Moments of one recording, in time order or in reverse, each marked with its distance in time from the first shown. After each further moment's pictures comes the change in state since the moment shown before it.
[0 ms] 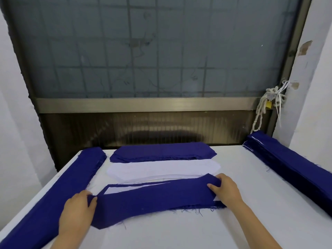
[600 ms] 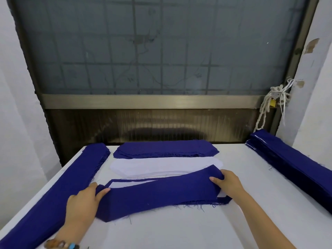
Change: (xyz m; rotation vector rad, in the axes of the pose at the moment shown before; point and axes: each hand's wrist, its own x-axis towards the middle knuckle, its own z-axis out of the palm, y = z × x) left_hand 0.000 0.004 -0.002 0.196 -0.020 0.105; right_hand 0.012 -0.003 -0.009 0.091 -0.100 0.005
